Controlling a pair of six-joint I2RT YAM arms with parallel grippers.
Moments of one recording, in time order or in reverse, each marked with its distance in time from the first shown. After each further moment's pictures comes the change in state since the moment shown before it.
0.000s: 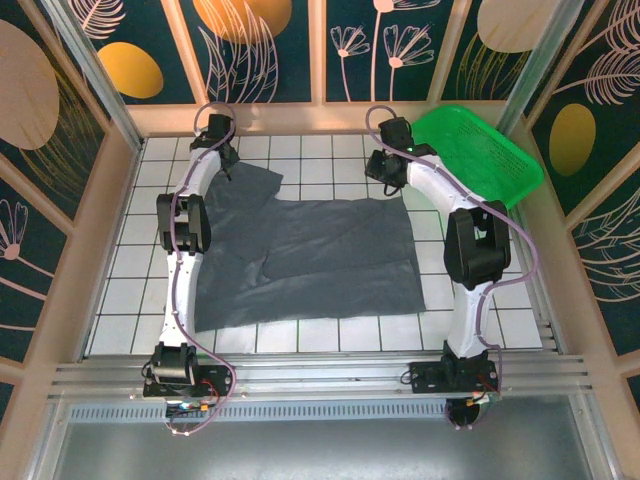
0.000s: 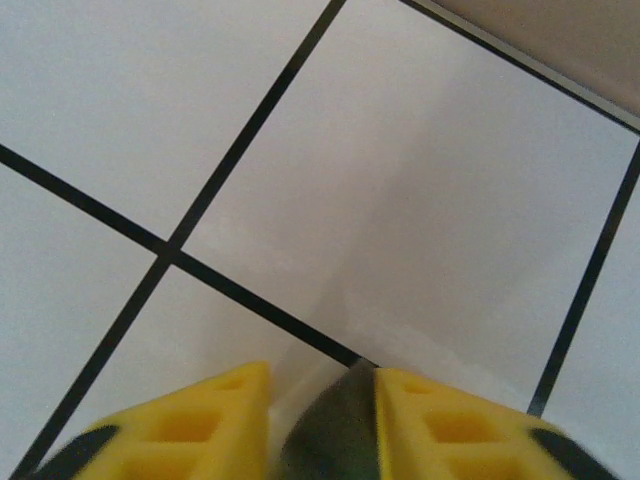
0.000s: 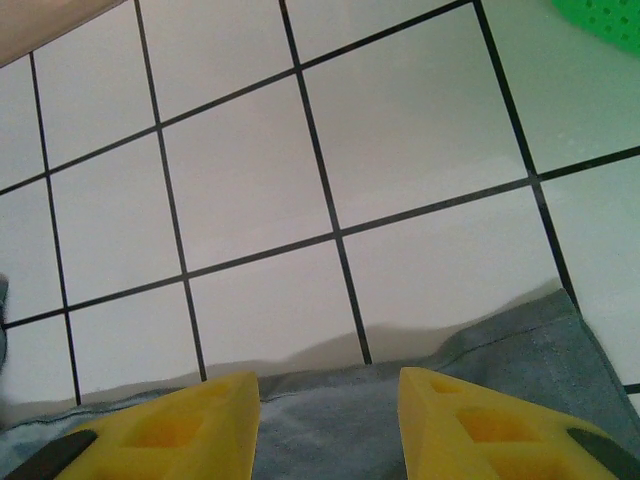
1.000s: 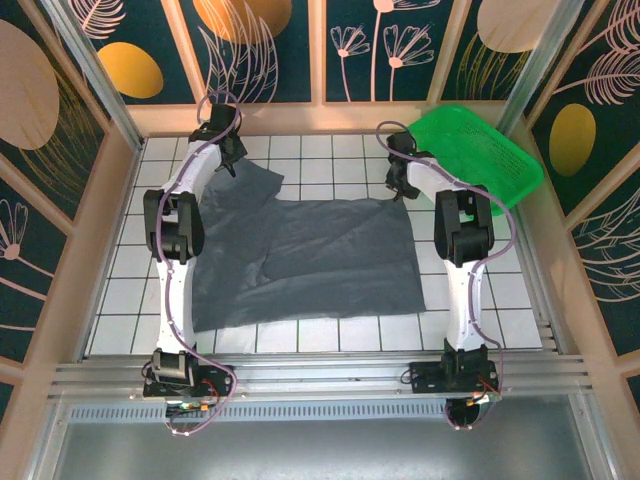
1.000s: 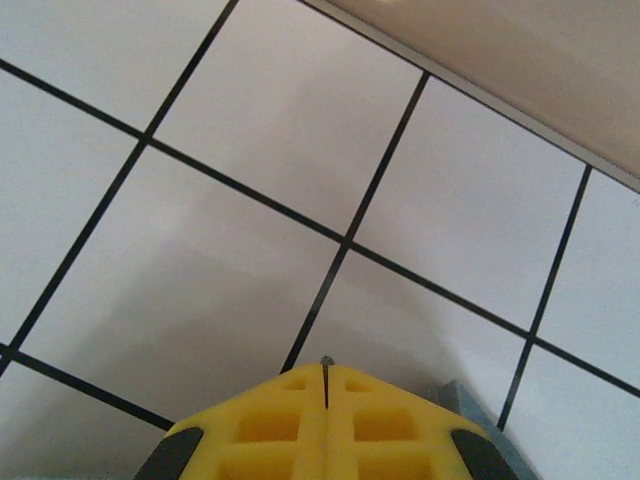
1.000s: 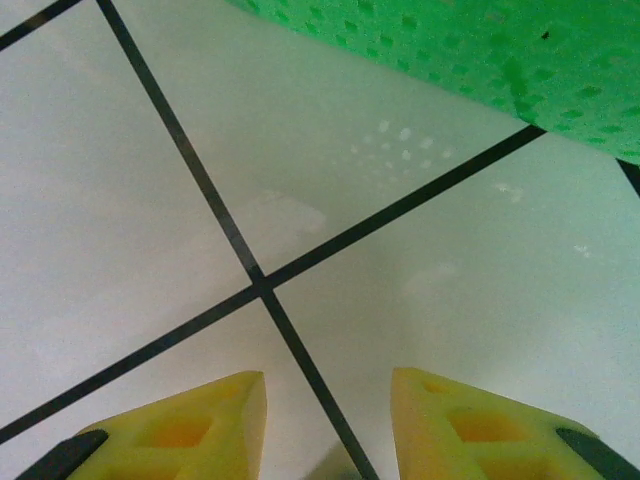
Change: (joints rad) left arm -0.059 -0.341 -0.345 0.027 0.069 -0.035; right arm -0.095 0.270 0.090 -0.018 0.230 0.075
